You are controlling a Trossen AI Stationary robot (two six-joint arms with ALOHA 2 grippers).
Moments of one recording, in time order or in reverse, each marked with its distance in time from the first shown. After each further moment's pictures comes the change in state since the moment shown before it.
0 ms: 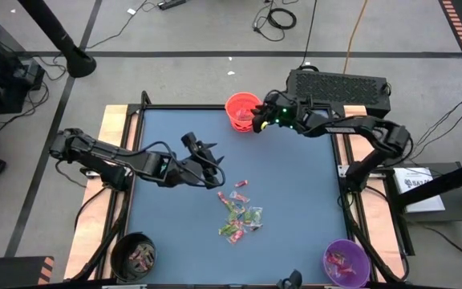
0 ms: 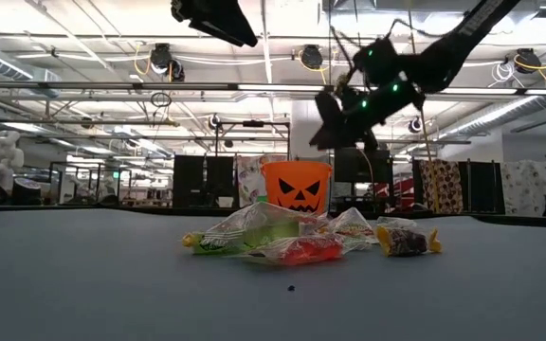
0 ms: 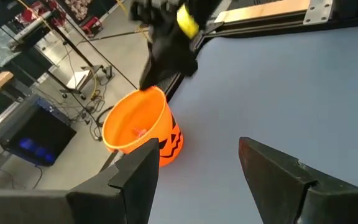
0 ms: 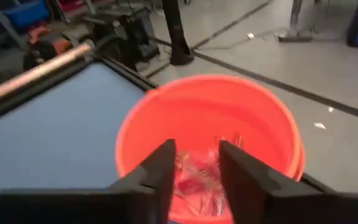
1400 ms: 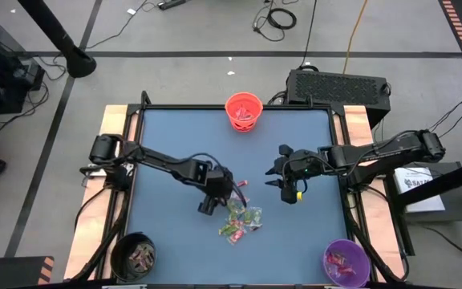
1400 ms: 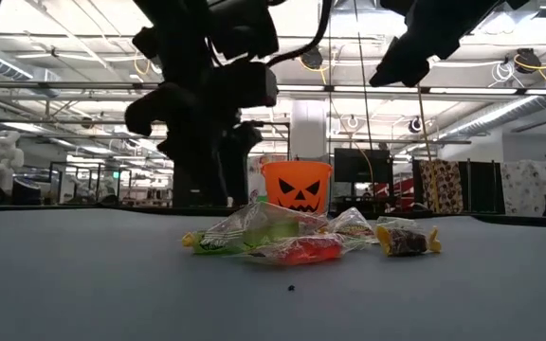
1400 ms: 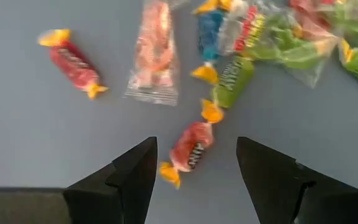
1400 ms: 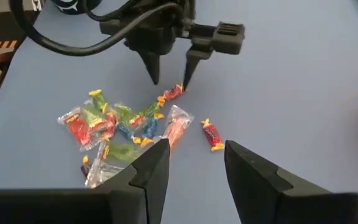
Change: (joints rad) left arm 0.127 0.415 0.000 -0.124 0.898 0.285; right arm 0.697 -0.413 0.000 -0.720 0.014 -0.116
